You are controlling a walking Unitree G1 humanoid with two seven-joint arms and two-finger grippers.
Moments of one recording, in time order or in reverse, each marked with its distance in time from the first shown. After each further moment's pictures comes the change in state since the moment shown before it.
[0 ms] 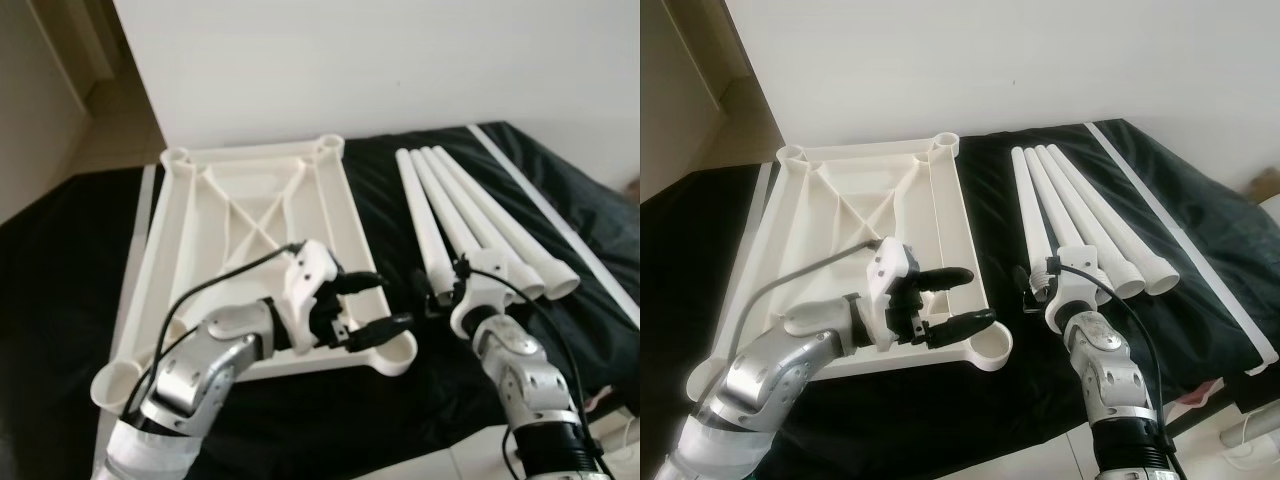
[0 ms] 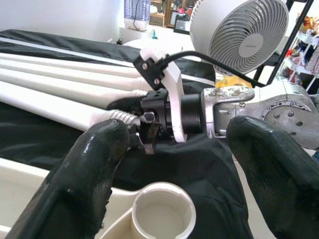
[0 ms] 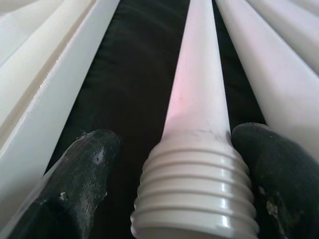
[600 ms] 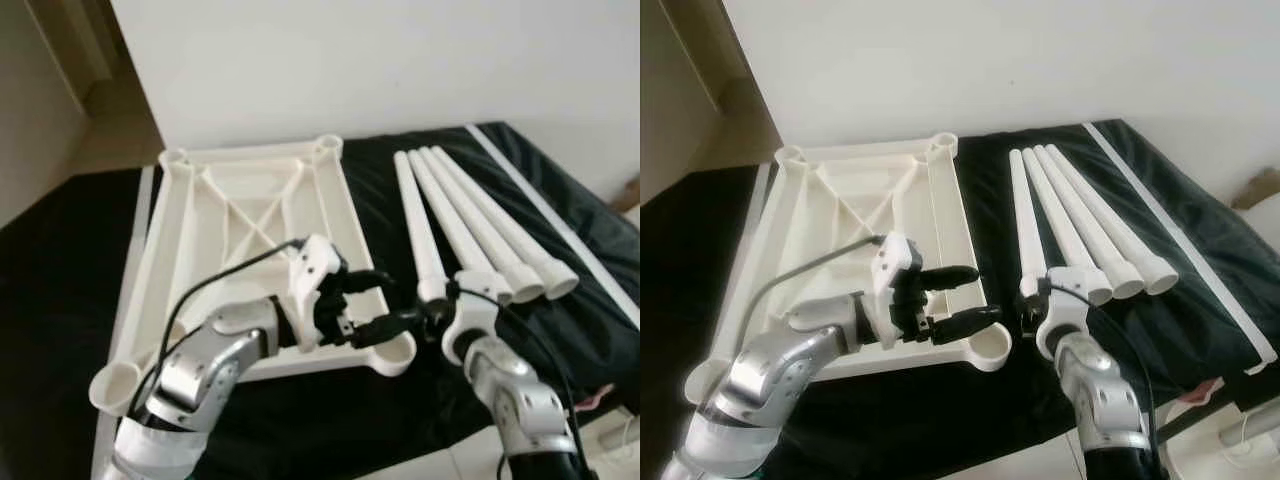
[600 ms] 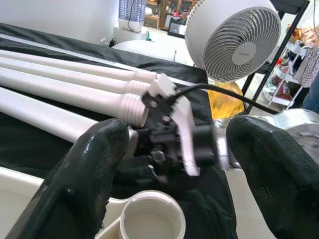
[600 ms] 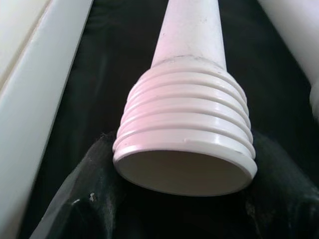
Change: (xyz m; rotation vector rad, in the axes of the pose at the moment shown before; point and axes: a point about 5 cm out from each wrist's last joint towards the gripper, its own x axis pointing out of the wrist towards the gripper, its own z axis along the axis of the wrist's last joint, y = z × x) left arm 0.004 -0.001 0.001 -0.058 -0.006 -0.012; right arm -0.027 0.021 -0.021 0.044 0.111 -0.017
